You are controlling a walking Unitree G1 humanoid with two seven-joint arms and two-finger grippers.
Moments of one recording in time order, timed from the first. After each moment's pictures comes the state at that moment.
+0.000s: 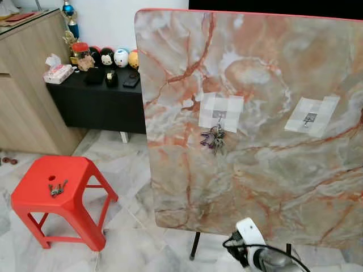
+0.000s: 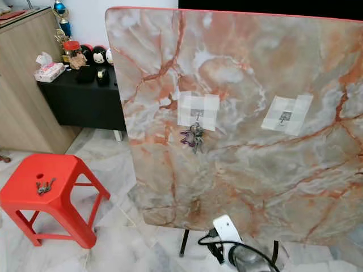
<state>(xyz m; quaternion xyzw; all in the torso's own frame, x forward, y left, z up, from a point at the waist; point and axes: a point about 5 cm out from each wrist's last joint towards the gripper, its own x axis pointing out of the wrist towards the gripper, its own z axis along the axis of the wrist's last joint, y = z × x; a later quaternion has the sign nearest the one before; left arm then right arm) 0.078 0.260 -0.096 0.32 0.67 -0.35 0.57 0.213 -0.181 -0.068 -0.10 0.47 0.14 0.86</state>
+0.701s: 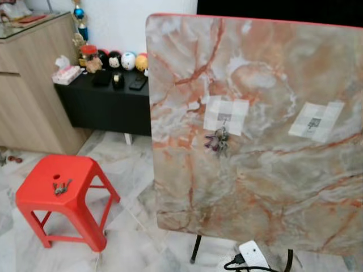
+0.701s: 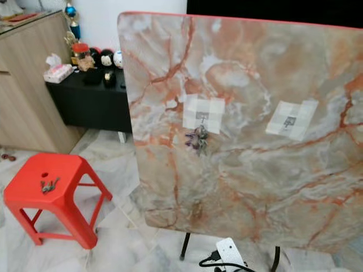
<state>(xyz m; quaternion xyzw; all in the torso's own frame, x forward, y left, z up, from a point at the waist) 0.090 0.243 -0.106 0.36 0.63 -0.26 0.64 0.175 -0.182 -0.090 -0.12 0.52 0.10 0.84</state>
